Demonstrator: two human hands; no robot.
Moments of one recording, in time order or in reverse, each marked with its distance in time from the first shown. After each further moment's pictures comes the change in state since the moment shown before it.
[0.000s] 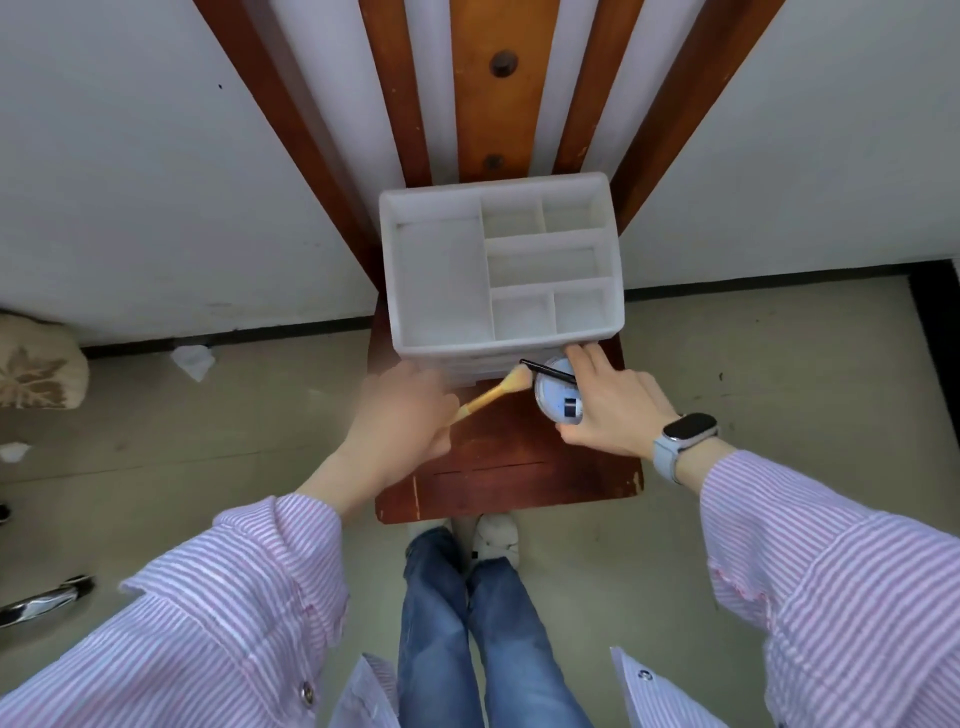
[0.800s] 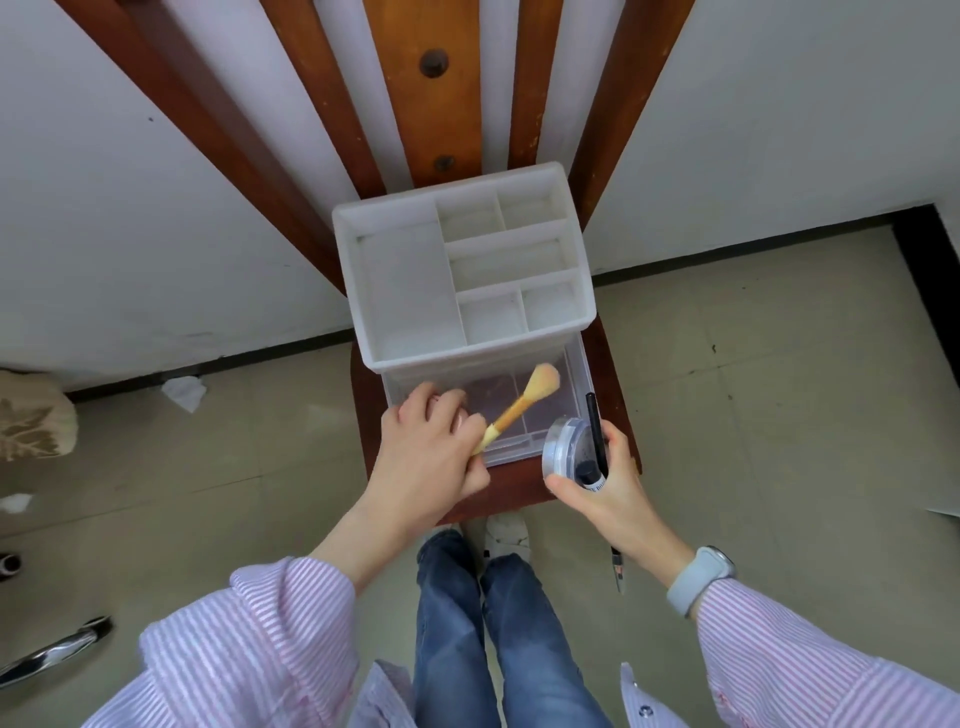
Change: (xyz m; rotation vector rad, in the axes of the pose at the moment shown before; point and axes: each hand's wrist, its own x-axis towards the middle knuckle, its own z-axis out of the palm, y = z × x) left_hand 0.000 0.045 -0.013 -0.059 0.158 0.053; right_hand -0.085 -0.028 0.052 1.390 -0.015 0.441
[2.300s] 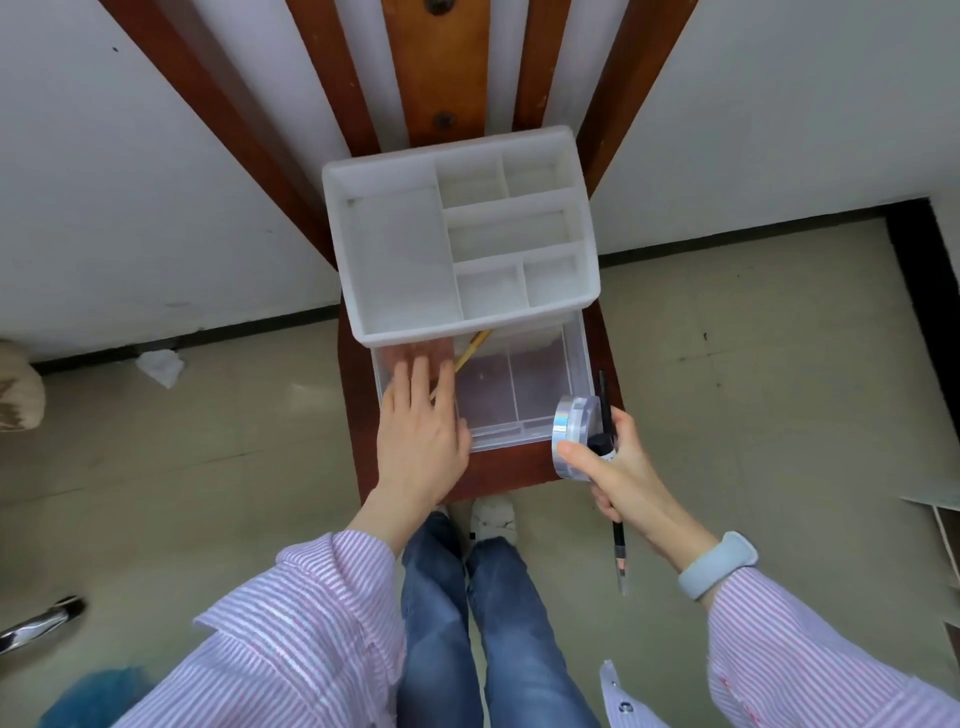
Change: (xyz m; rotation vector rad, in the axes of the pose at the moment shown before) left_hand 0.002 0.005 0.051 -0.114 -0.112 -0.354; right_hand 0.002 -0.010 -0.008 0.043 0.016 0.163
